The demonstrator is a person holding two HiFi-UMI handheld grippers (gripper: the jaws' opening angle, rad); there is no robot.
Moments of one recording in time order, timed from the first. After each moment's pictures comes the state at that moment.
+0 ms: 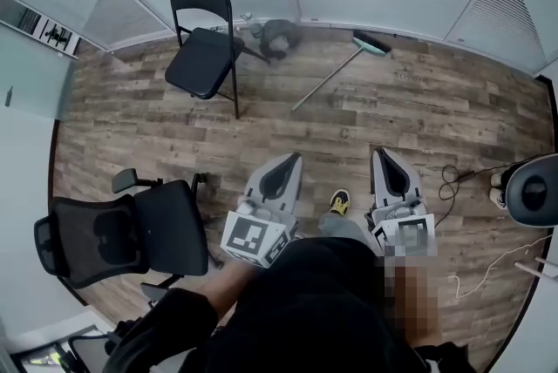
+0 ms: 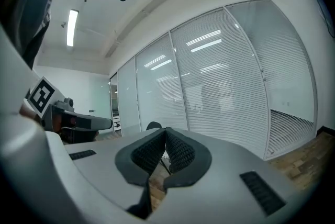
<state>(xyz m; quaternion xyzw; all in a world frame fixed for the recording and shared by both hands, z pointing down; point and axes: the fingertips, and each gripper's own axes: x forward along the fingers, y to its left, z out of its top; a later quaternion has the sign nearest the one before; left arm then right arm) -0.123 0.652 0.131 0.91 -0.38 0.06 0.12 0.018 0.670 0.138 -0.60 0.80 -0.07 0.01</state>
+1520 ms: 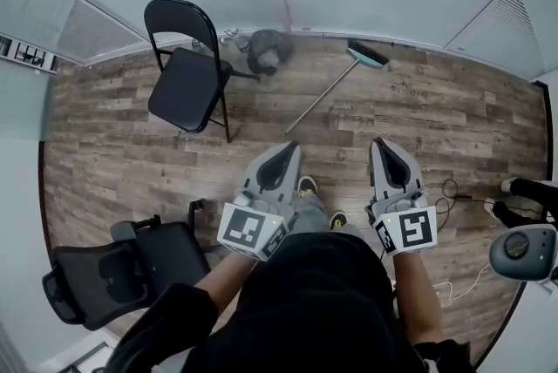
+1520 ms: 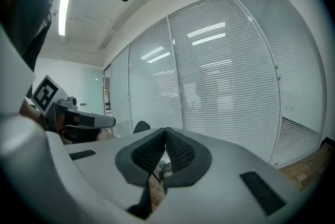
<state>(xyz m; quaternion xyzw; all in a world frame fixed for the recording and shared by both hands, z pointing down) -0.112 0.387 0.142 0.92 -0.36 0.05 0.15 0.023 0.414 0.144 -0.60 0.79 -0.07 -0.03</state>
